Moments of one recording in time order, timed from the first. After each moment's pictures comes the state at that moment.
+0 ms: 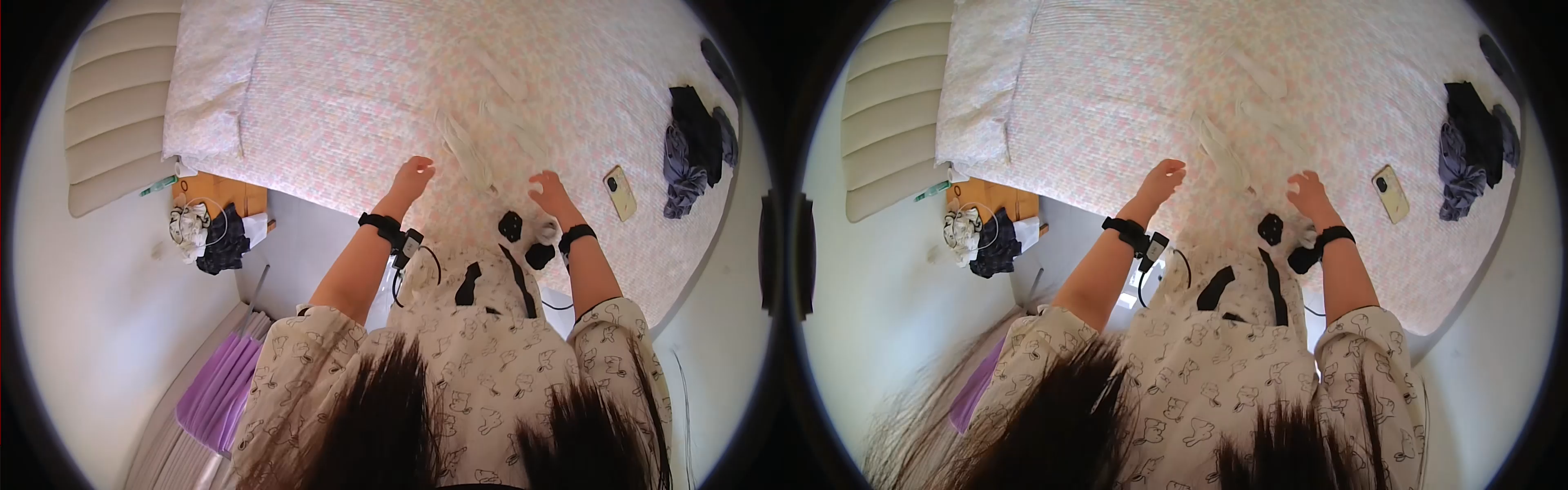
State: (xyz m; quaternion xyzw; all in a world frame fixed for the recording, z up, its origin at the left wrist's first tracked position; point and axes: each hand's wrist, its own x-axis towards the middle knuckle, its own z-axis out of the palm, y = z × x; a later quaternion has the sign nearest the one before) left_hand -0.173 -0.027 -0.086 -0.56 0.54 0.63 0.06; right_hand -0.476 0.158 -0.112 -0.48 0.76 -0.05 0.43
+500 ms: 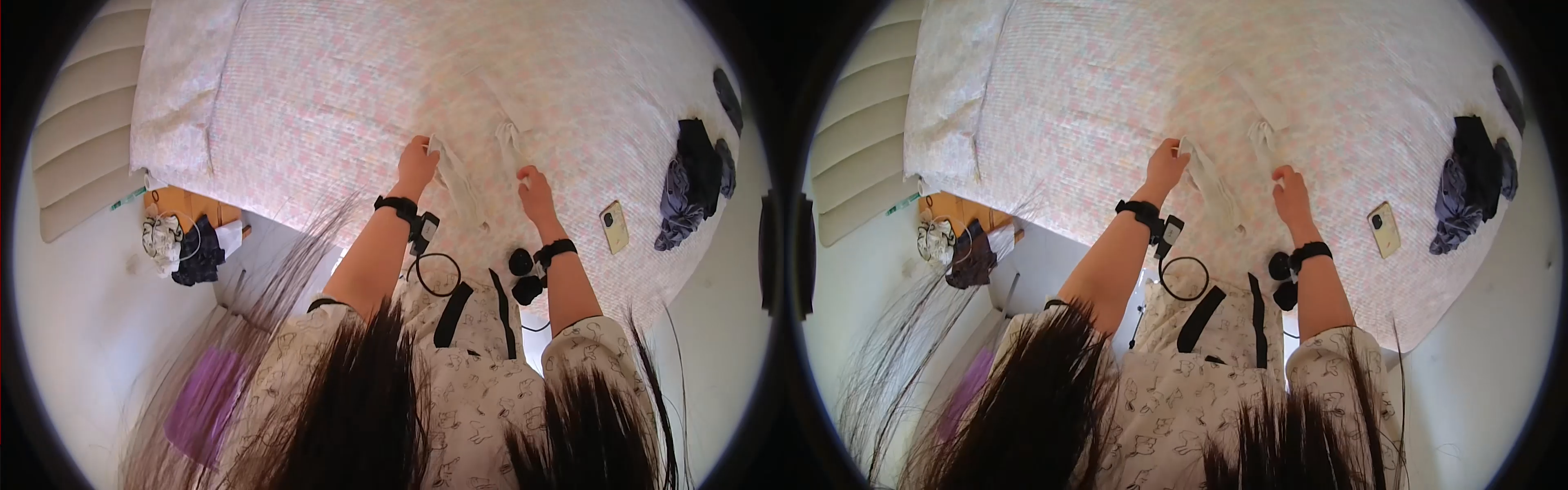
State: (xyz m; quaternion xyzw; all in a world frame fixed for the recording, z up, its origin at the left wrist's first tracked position) left_hand -0.246 -0.080 -0.149 -0.60 0.62 0.50 -0.05; right_hand -0.466 0.078 -0.127 -0.42 0.81 -0.15 0.39
